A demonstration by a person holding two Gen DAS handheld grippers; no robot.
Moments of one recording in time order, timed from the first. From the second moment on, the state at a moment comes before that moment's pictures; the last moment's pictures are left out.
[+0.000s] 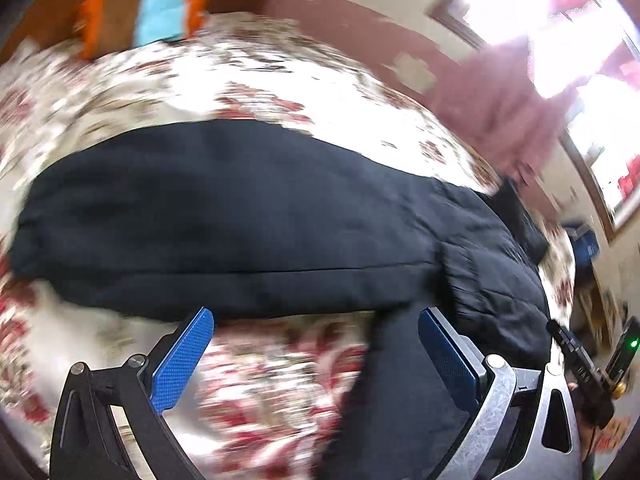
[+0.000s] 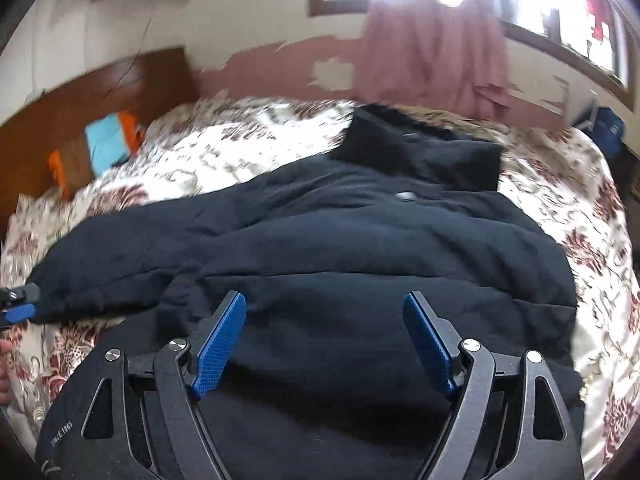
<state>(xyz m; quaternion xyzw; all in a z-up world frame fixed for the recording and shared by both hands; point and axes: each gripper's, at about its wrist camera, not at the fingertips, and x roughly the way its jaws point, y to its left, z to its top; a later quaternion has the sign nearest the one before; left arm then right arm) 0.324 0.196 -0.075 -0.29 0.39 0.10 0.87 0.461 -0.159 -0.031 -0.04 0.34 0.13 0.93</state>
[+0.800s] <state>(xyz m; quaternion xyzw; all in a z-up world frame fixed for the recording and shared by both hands) 0.257 0.313 -0.165 -0.53 0.26 0.20 0.79 0.475 -0.066 -0.081 -0.16 0.37 0.07 0.91</state>
